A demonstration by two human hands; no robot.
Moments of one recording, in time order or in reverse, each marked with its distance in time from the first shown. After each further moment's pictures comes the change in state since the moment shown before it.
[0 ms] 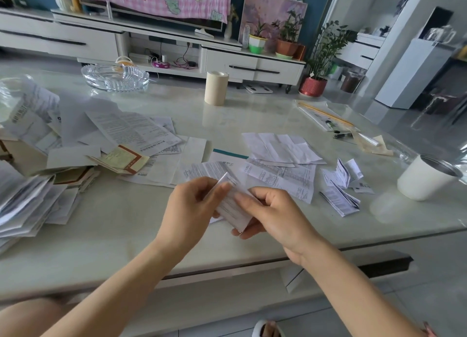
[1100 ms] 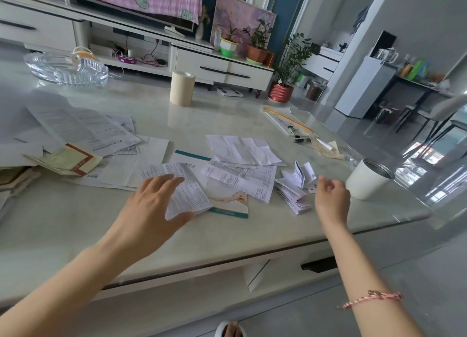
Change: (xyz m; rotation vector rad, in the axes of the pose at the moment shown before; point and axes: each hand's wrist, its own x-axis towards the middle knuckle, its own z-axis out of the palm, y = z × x) left_hand 0.012 -0.023 -0.002 0.818 -0.185 0.230; right_hand 0.025 0.064 -0.173 -0.476 1.138 0.107
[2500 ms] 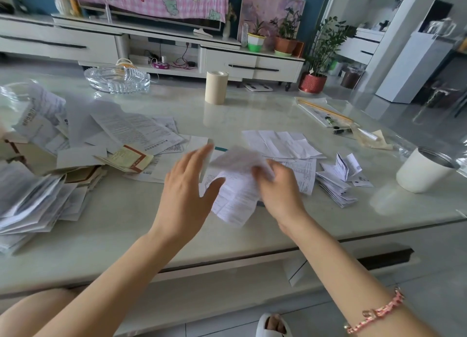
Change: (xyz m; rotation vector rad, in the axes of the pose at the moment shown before) left_hand -0.003 -0.003 -0.016 -0.237 0.386 0.087; right_hand -0.141 -0.103 0.042 0.389 -0.670 -0.268
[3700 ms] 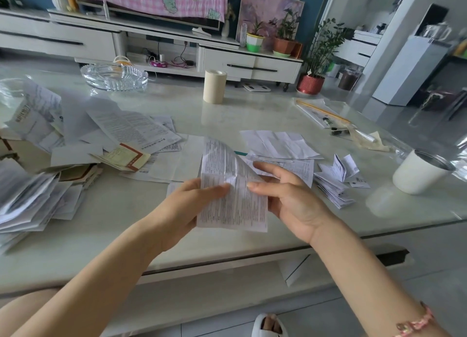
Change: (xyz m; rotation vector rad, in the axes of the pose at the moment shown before) left_hand 0.004 0.021 -0.014 -0.938 -0.492 -0.796; right_hand -0.009 -0.011 -0.031 0.531 -0.352 0.370
